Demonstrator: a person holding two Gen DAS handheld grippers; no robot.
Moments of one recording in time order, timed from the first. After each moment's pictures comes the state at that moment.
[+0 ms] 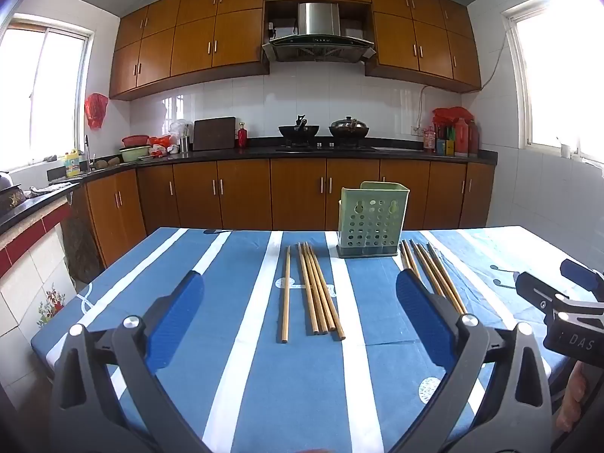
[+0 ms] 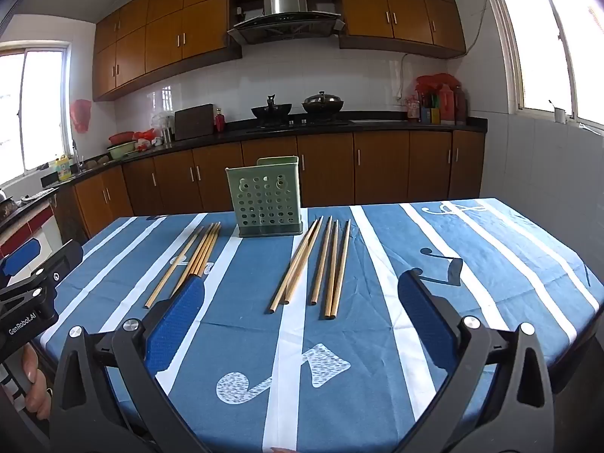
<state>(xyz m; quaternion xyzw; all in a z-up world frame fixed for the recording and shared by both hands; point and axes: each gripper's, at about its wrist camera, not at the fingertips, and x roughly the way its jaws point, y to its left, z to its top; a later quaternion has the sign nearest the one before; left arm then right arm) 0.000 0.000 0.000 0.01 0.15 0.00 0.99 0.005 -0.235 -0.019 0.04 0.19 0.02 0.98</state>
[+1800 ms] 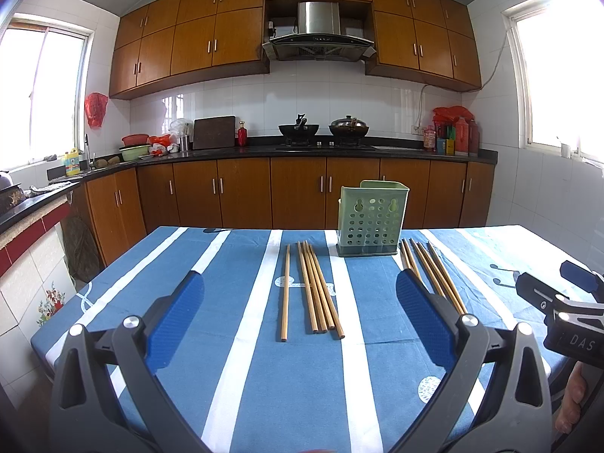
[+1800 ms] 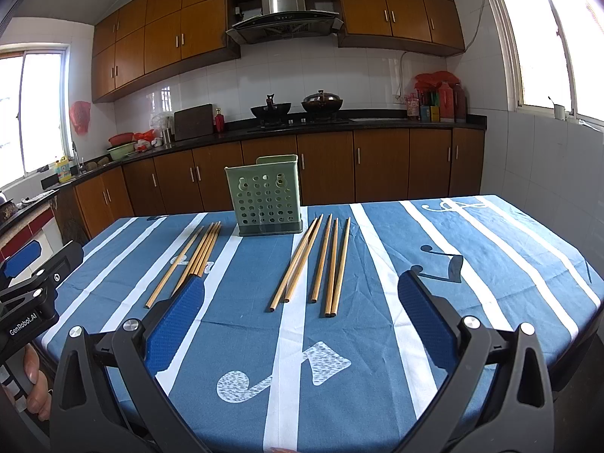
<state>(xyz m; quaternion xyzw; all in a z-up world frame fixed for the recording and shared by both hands) -0.002 0.000 -0.003 0.01 0.15 0.00 0.99 0.004 -0.236 -0.021 0.05 0.19 0.02 0.98</state>
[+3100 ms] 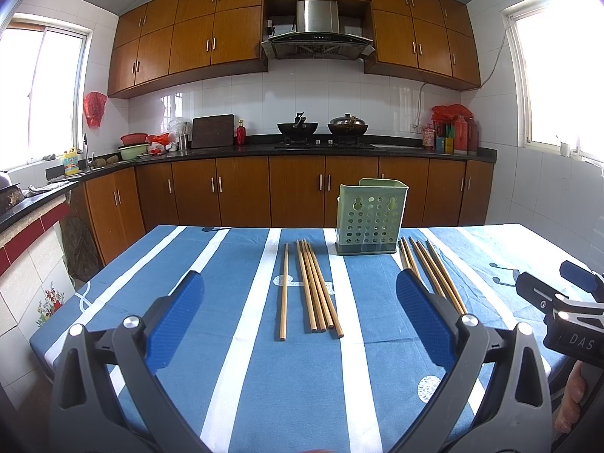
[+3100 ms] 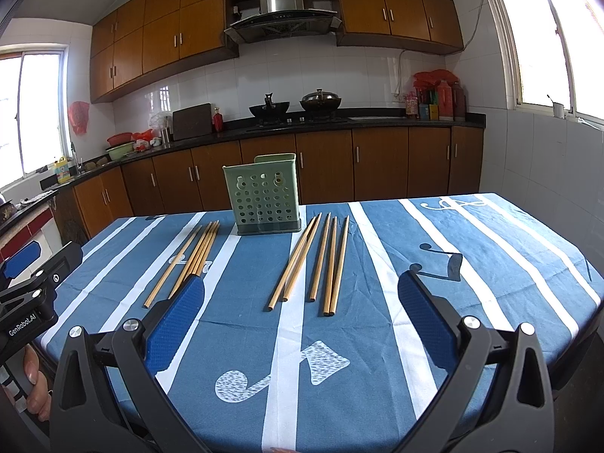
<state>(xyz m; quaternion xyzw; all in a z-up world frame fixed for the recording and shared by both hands) 0.000 0.000 -0.007 0.01 0.15 0.00 0.99 0.003 -0.236 -0.022 0.05 0.20 0.01 0.98</state>
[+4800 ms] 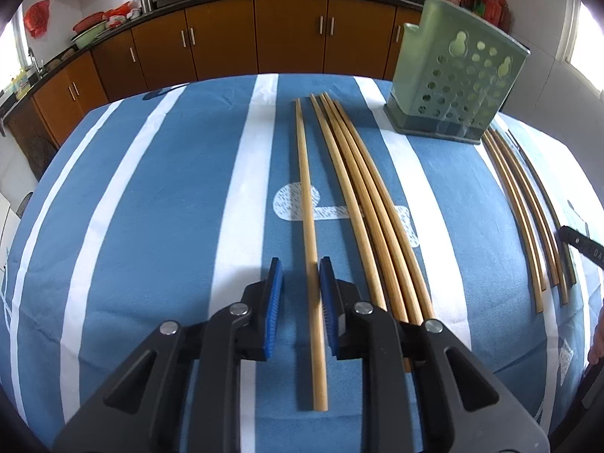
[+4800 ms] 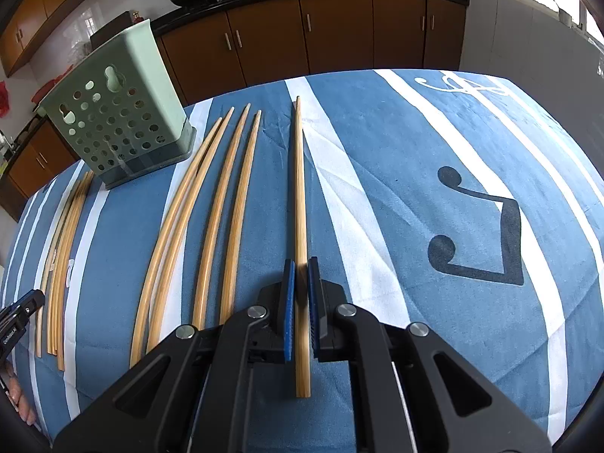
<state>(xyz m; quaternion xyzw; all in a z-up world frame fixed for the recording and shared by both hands) 0.229 0.036 -0.105 0.01 0.46 -0.02 0.89 0.209 -0.309 -0.111 0.11 0.45 -0.05 0.89</state>
